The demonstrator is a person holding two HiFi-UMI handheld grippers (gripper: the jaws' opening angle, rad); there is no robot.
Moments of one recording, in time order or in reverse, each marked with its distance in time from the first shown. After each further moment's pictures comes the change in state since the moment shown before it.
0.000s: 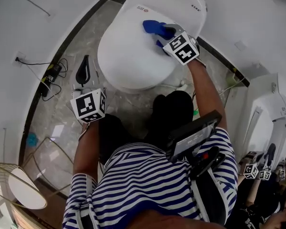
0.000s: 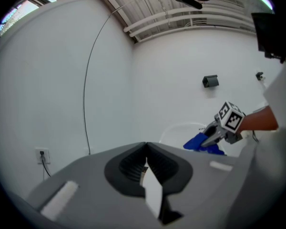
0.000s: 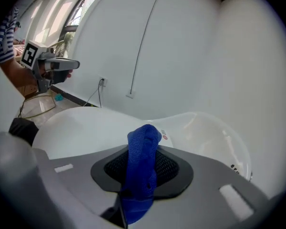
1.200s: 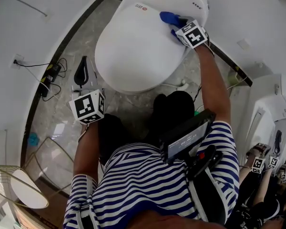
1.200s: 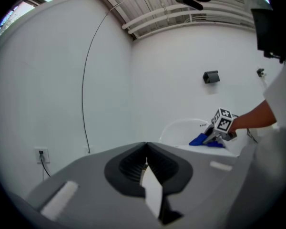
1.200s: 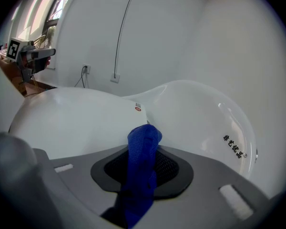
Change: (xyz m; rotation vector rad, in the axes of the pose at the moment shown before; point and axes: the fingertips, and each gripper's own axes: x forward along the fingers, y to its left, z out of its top) left arm 0.016 -0.006 -0.012 0.018 0.025 0.009; right arm 0.034 -0.088 -0.085 0.090 0.150 -0.057
